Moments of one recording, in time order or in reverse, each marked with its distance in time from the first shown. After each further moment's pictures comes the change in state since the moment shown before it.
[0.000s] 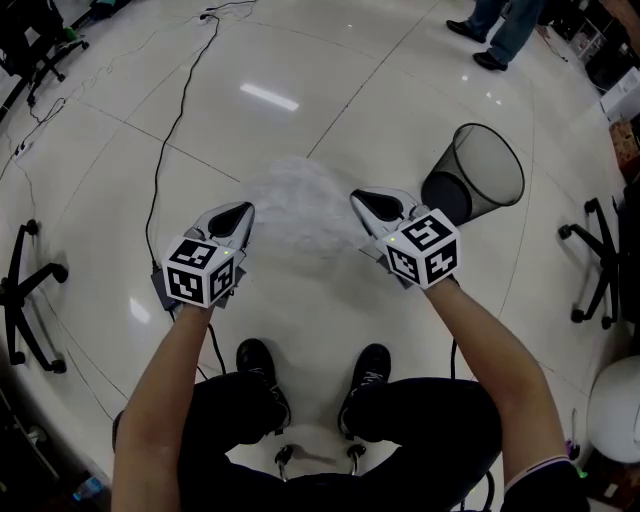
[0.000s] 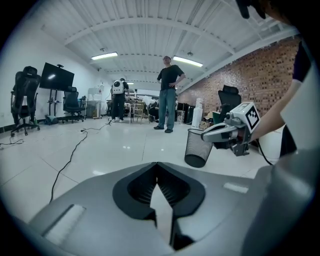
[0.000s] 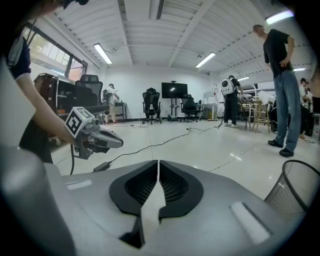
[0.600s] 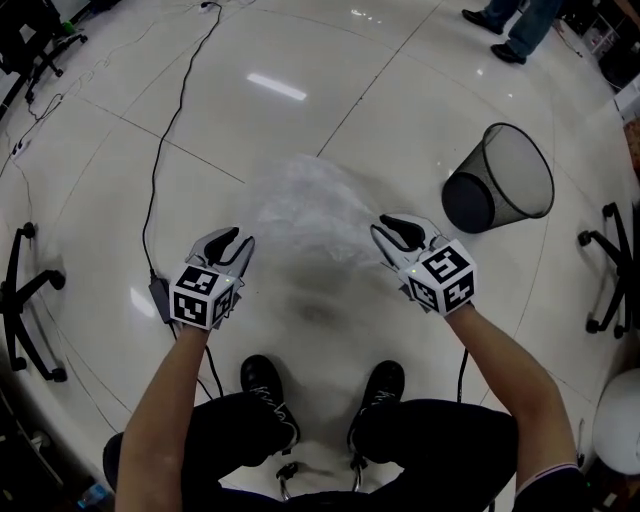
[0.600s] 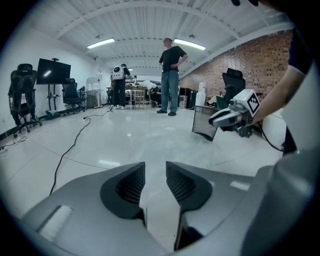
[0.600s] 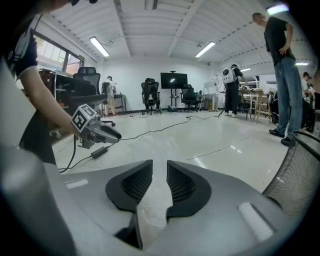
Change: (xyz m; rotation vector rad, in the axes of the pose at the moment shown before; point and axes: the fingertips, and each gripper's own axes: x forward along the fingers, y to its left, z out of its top) left arm 0.021 0.043 -0.101 0.034 0.169 0.036; right arm 0.024 -0.019 -0.085 0.017 0.100 0.011
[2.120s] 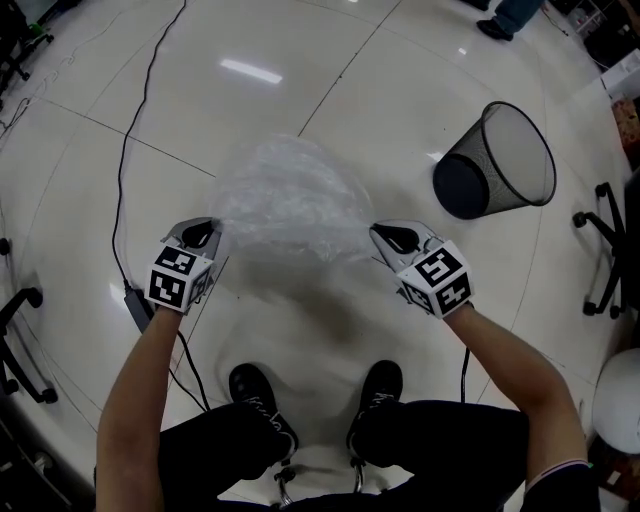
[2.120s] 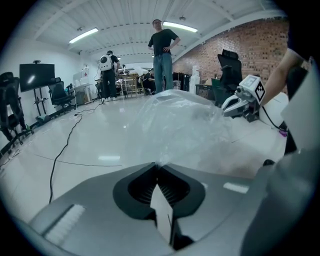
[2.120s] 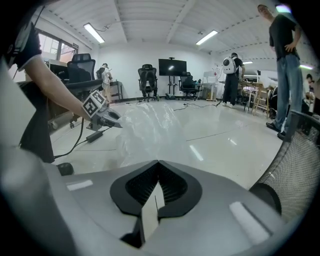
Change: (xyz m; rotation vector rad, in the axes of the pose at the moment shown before) left arm 0.055 0.040 -0.030 0.127 0.146 -0.040; right arm 0.018 -0.015 -0.061 -0.004 0.141 -0.036
